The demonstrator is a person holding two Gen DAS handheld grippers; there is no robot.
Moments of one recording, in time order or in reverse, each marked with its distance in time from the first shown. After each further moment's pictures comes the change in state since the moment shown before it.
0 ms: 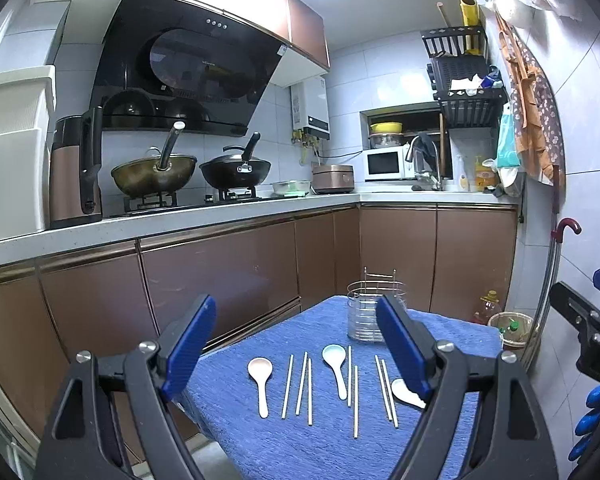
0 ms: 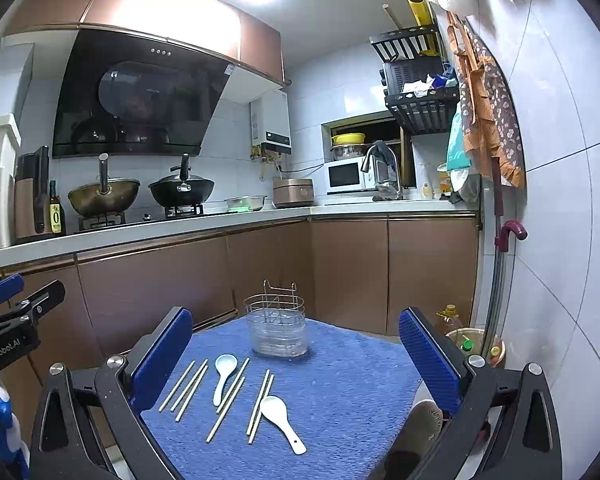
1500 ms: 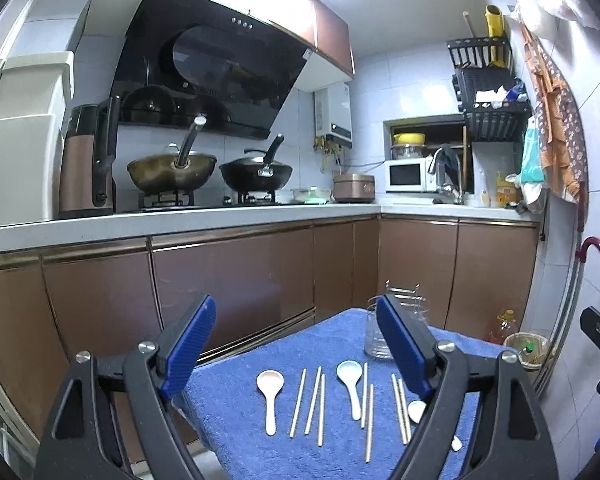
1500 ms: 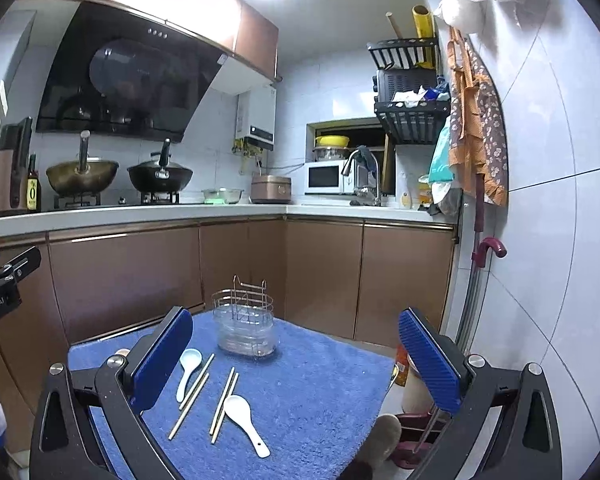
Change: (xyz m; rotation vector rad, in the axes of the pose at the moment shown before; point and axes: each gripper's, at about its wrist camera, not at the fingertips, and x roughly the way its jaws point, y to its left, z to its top) left arm 0.033 0.015 -0.007 -0.052 -0.020 0.067; right arm 0.020 0.004 0.000 -0.084 0.025 -0.102
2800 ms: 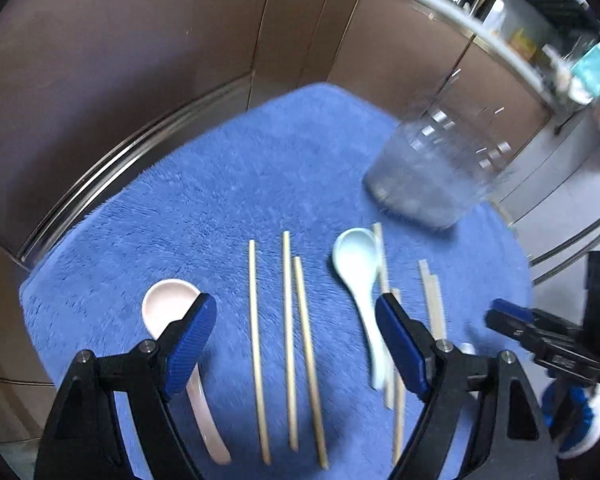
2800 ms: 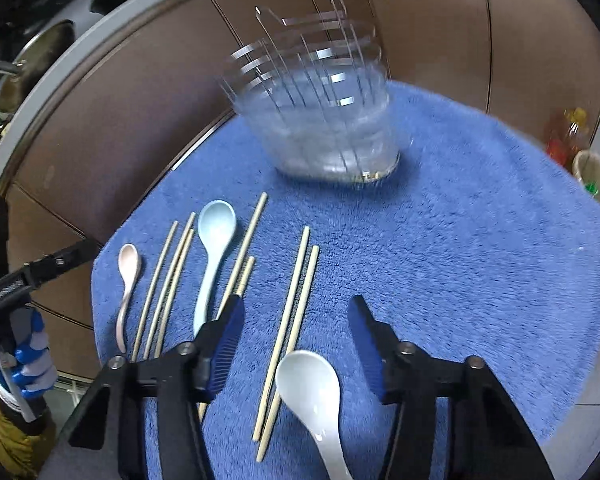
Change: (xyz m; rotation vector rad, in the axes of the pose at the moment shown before) left arm 0.355 0.010 -0.116 -0.074 0.971 -0.336; right arm 0.342 0.029 -0.112 0.200 0.957 0.451
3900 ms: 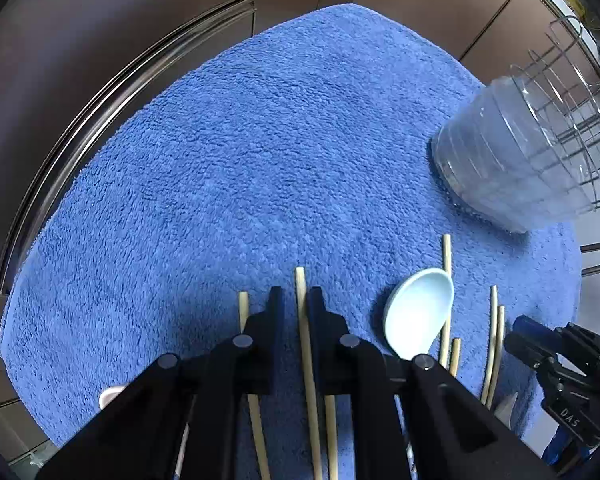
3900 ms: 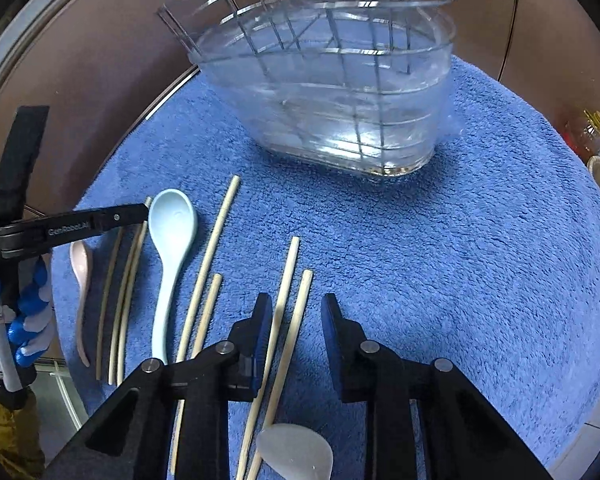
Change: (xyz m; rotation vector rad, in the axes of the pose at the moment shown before) left arm 0.099 -0.010 0.051 0.007 0.263 0.088; right arm 0.074 0.002 0.040 -0.051 0.186 -0.106
